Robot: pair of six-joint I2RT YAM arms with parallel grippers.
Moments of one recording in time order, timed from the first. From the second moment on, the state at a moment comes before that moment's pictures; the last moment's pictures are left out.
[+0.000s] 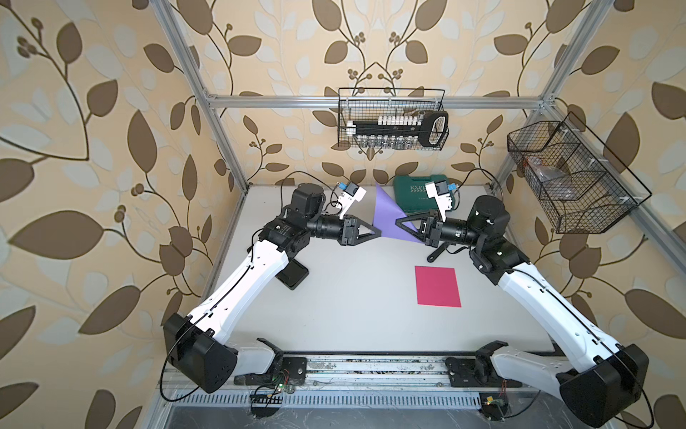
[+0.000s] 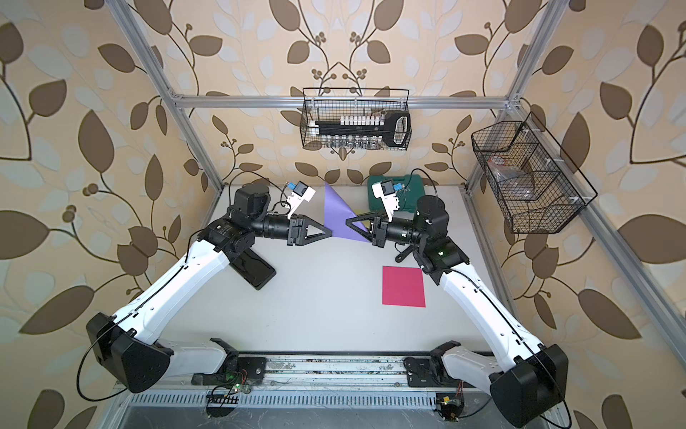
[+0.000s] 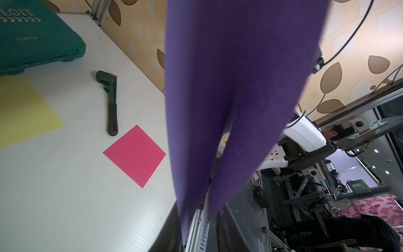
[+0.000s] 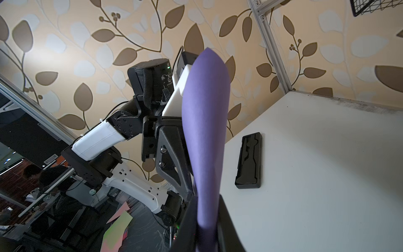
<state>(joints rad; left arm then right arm) -0.47 1.32 1.32 -0.42 0.99 -0.42 0.37 1.15 1.05 0.06 -0.87 0.56</state>
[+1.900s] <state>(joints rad) -0.48 1.34 1.36 -0.51 1.05 -0.28 0.30 1.21 1.12 -0.18 -1.16 0.45</state>
